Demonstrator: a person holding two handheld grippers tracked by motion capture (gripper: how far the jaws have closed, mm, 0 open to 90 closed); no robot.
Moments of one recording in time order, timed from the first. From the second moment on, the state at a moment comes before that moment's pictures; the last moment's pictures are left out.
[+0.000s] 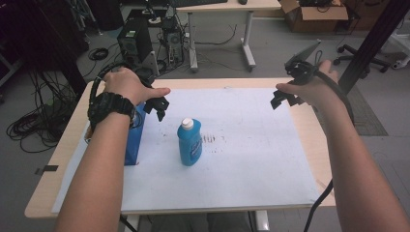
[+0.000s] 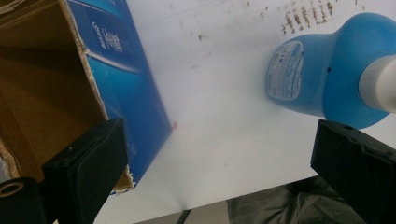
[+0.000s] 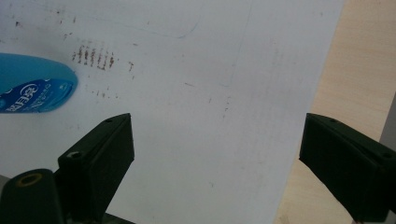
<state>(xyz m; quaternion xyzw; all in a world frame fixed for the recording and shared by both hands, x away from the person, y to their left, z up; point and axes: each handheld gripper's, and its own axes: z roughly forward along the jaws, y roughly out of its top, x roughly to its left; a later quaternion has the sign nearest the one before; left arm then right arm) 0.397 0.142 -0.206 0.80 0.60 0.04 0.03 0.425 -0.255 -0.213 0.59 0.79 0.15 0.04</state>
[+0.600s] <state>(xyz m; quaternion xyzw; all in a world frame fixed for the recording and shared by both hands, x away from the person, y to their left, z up) 0.399 0.137 -0.203 0.81 0.58 0.04 0.04 0.427 -0.254 -0.216 0.58 0.80 0.15 0.04</state>
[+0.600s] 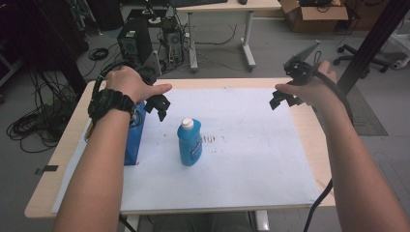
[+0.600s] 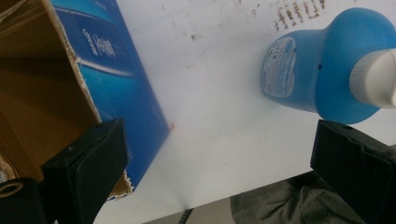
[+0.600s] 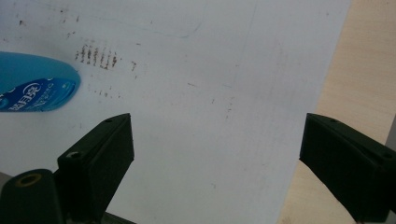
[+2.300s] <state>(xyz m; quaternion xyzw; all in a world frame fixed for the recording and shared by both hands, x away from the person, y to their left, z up) 0.401 0.066 -0.199 0.86 0.50 0.04 0.05 0.422 -0.267 -0.223 0.58 0.80 0.16 0.04</state>
